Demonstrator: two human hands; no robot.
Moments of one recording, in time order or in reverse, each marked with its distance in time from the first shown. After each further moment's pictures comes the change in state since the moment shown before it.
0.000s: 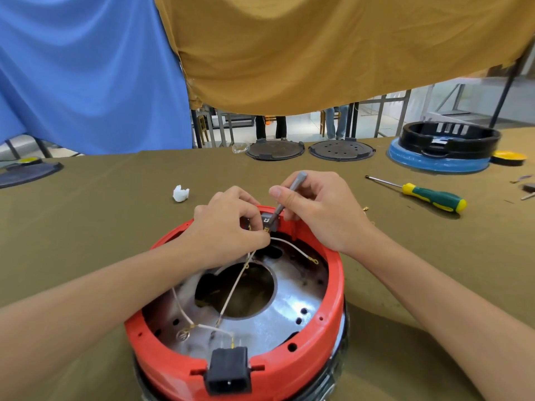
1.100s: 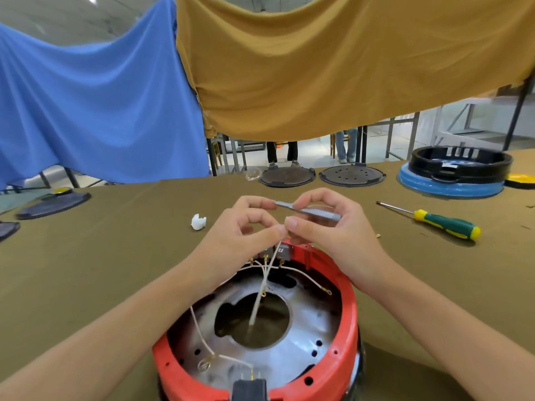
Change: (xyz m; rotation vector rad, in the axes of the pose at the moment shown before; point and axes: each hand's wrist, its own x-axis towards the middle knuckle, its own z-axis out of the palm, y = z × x) left_hand -0.001 0.000 -0.018 -0.584 0.048 0.115; right_hand -0.010 -0.020 -0.004 0.547 0.036 0.131
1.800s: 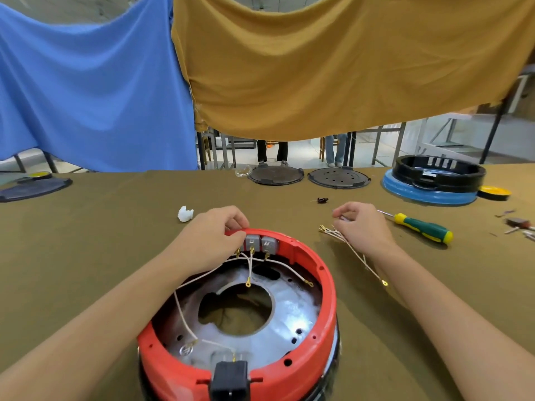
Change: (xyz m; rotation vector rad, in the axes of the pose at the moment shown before) left_hand 0.007 -0.022 -0.012 0.535 0.036 -0.138; right_hand 0.038 0.046 -0.089 -0.926 0.352 0.306
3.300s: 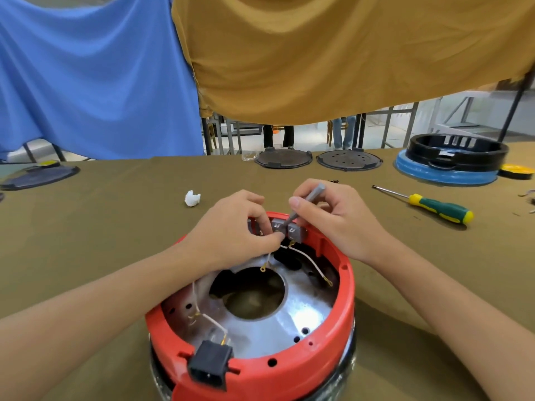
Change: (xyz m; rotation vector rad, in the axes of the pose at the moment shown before) left_hand -0.016 0.018 0.009 0.082 -0.001 0.134; right_hand -0.063 -0.058 0.007 0.349 -0.283 -0.635
